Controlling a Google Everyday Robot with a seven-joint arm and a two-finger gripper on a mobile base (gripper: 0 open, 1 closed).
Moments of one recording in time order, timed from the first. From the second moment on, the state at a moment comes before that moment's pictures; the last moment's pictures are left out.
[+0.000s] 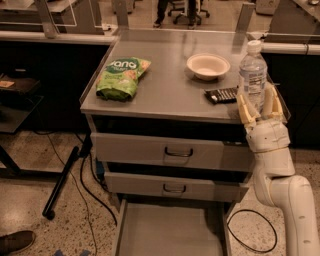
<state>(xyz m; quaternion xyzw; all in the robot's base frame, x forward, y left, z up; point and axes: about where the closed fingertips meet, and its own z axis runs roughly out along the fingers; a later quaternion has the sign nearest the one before) 0.594 -0.272 0.885 -0.10 0.43 0.01 0.90</state>
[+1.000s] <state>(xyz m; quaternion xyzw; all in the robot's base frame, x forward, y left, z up) 0.628 -0.326 0.920 -0.08 0.39 -0.06 0.91</state>
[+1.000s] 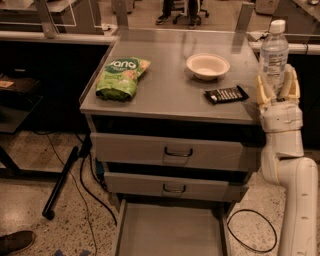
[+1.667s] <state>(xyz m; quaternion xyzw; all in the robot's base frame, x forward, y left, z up) 0.620 -0.329 0.920 -0.08 0.40 -0.07 0.91</state>
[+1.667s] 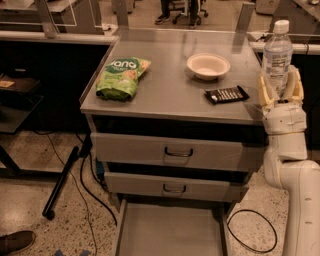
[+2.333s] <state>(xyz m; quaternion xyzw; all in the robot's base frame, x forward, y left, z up) 0.592 -0.337 0.917 -0.04 0.43 -0.08 0.90</state>
